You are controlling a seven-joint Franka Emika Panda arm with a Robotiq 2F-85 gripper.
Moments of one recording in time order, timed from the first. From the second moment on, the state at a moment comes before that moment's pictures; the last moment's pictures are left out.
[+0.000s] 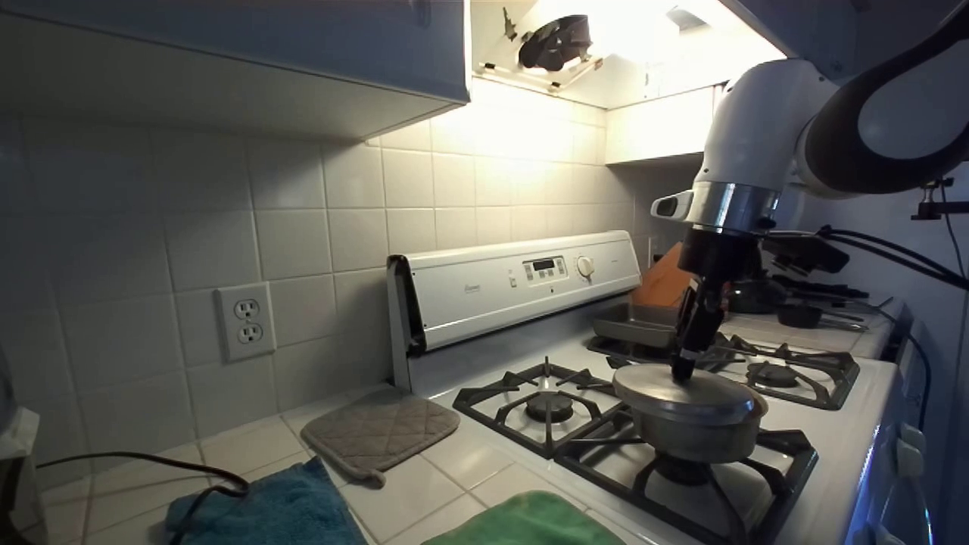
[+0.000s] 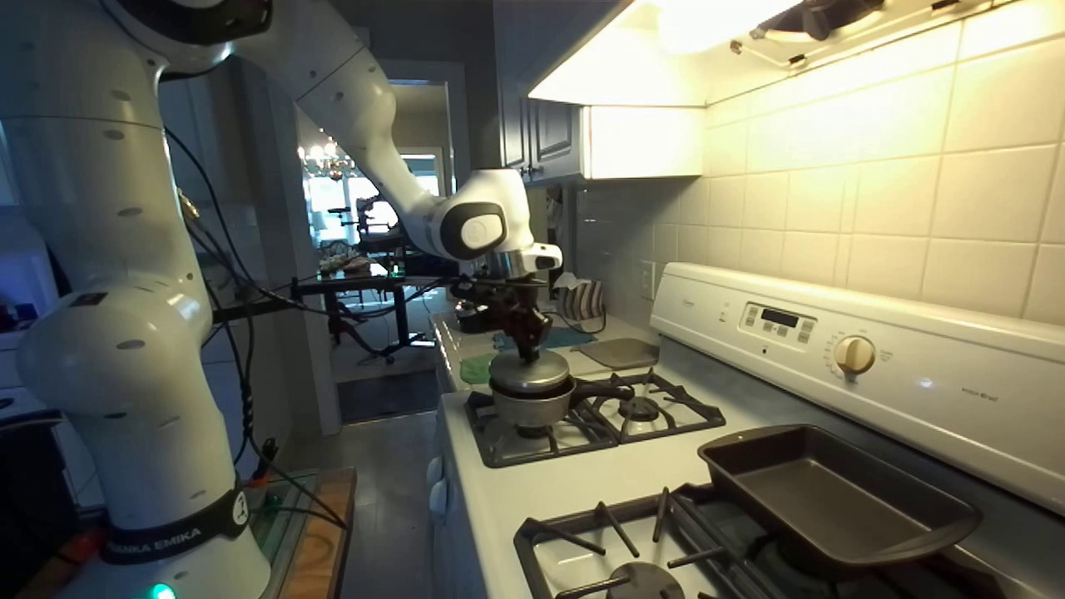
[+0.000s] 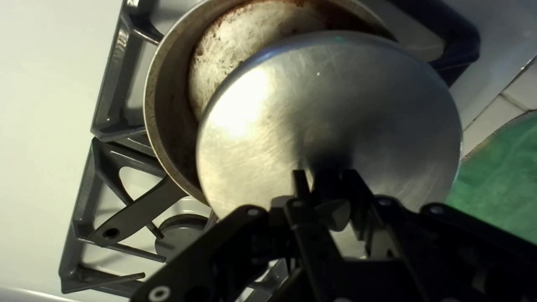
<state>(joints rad) 0.24 -0.01 0.24 -2.43 0.07 2.65 -0.10</state>
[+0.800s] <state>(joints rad) 0.22 -0.03 0.22 -2.47 0.07 2.65 -0.07</state>
